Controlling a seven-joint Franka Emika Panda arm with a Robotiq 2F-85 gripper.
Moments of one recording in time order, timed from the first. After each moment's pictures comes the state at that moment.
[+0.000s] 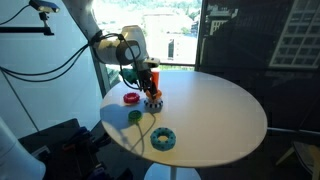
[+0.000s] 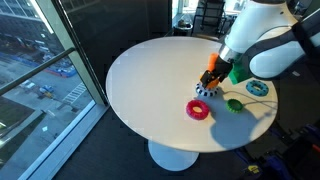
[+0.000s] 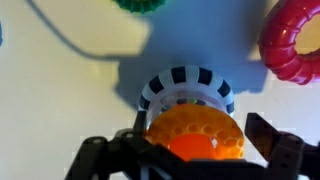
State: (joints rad) arm 0.21 0.27 -0.07 -2.40 -0.15 2.84 0.40
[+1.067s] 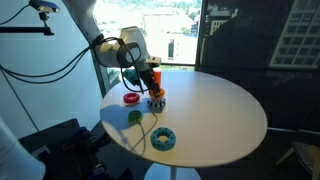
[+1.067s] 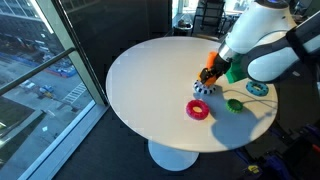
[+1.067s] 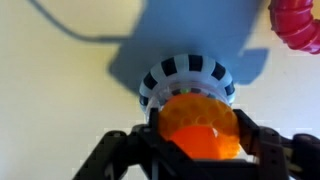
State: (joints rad) arm 0.31 0.30 -0.18 -2.40 -0.15 2.96 0.43
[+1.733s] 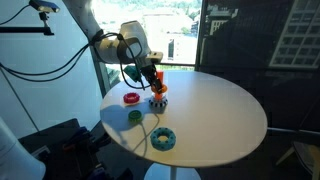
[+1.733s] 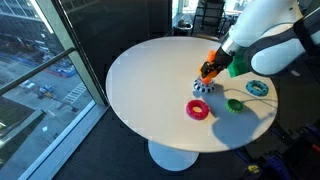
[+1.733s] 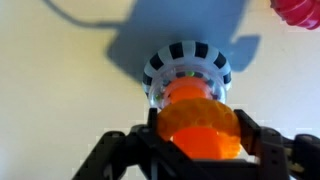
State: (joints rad) arm 0.31 0.26 -0.20 -2.40 -0.15 2.96 0.43
